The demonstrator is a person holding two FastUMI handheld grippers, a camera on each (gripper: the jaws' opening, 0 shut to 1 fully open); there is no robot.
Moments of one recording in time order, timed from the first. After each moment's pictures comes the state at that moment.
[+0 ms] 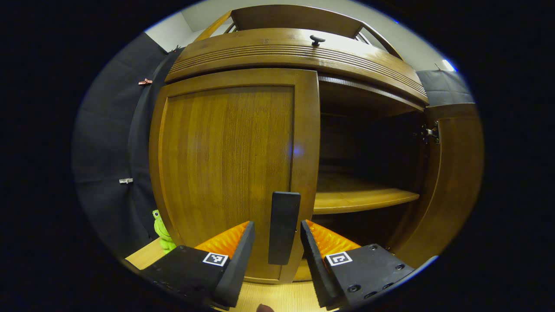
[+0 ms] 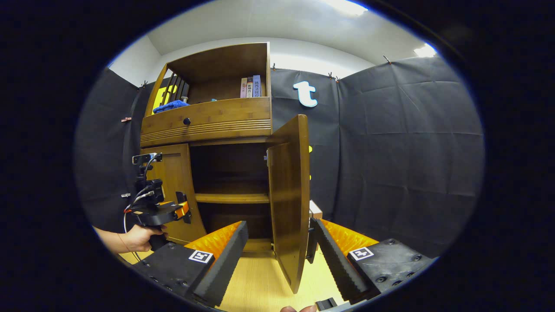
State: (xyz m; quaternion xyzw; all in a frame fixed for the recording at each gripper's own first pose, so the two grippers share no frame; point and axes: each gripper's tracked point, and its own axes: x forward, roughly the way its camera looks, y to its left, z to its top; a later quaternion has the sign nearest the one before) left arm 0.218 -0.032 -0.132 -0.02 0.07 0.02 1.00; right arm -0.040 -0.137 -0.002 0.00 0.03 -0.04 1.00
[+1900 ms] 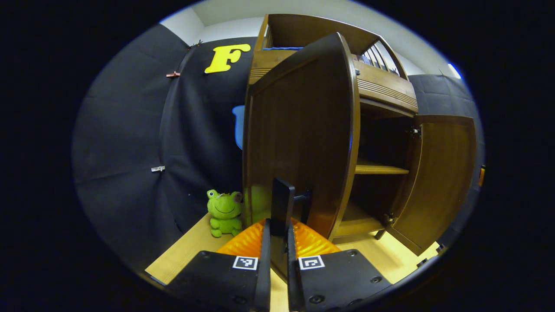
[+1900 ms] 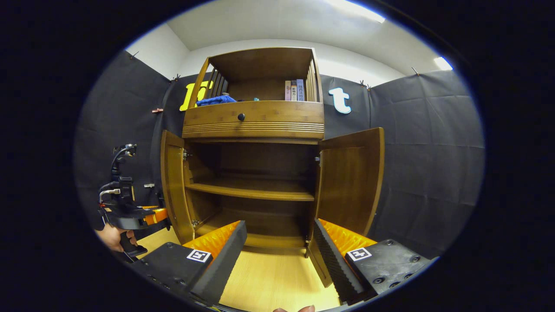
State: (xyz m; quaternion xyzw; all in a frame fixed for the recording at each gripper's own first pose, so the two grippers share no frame) left arm 0.024 0.105 -0.140 -0.04 0.12 0.03 0.99; right arm -0.076 -0.013 -0.017 -0.03 0.02 0.05 1.00
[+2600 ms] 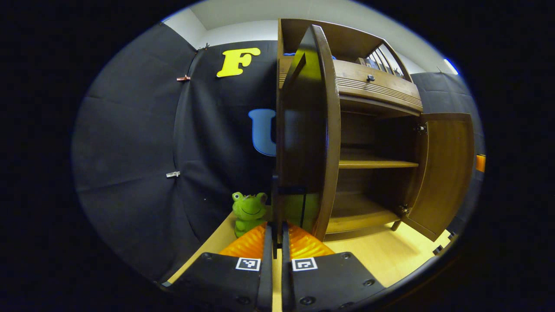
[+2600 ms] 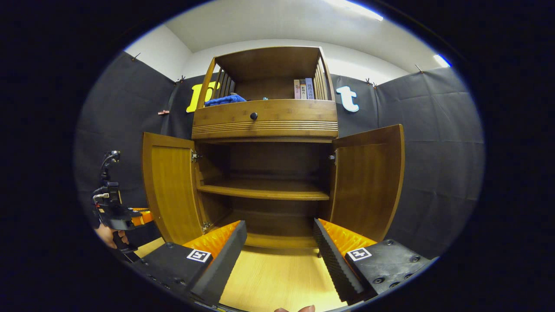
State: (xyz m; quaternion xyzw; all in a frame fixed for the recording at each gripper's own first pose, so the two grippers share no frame) left arm -0.008 0.194 -0.145 -0.01 0.11 0.06 0.99; right arm -0.074 0.017 -0.025 -0.02 0.02 0.07 1.00
